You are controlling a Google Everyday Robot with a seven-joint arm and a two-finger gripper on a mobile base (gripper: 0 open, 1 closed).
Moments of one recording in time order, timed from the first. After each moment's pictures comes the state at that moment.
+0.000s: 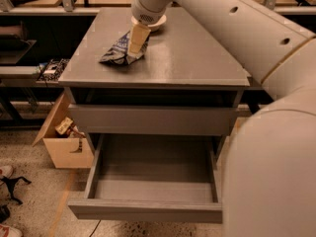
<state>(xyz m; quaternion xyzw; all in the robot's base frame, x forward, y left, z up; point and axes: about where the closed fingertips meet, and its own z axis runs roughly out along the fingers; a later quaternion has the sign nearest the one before) 0.765 0.053 0.957 -0.64 0.66 -0.09 0.37</state>
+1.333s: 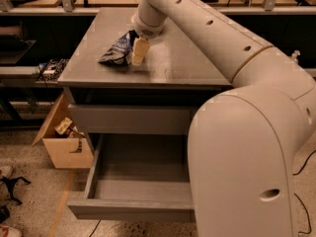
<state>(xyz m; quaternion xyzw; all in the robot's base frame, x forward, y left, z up) 0.801 0.054 0.886 -0.66 0.68 -0.06 0.31</state>
